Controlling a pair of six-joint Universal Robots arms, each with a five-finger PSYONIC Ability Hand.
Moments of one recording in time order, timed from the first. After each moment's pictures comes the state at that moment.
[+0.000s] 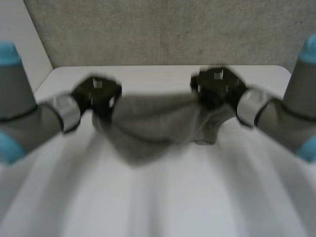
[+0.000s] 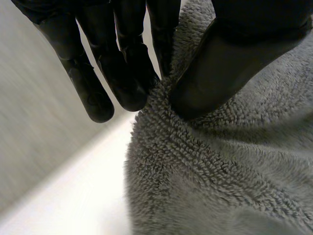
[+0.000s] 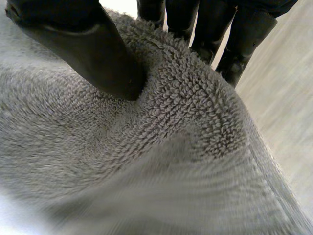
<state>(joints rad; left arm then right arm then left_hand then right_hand) 4.40 -2.01 -1.23 3.02 -1.18 3.49 1.95 -1.12 1.18 0.09 1.15 2.83 1.23 1.31 1.32 1.36 1.10 1.32 1.29 1.31 1.33 1.16</state>
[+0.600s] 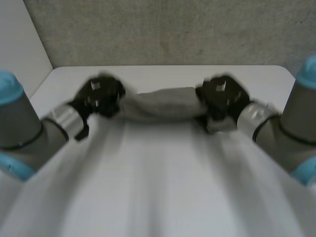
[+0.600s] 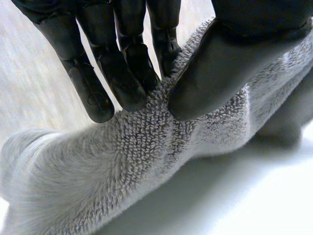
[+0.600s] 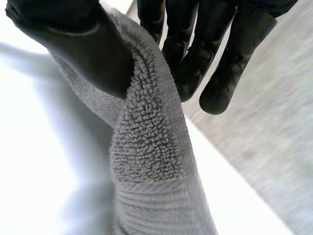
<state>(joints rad) 4.41 -1.94 -1.58 3.39 -1.13 3.20 1.97 -1.21 1.47 -0.04 1.26 2.68 1.23 1.31 1.32 1.36 1.10 1.32 1.29 1.33 1.33 1.16</state>
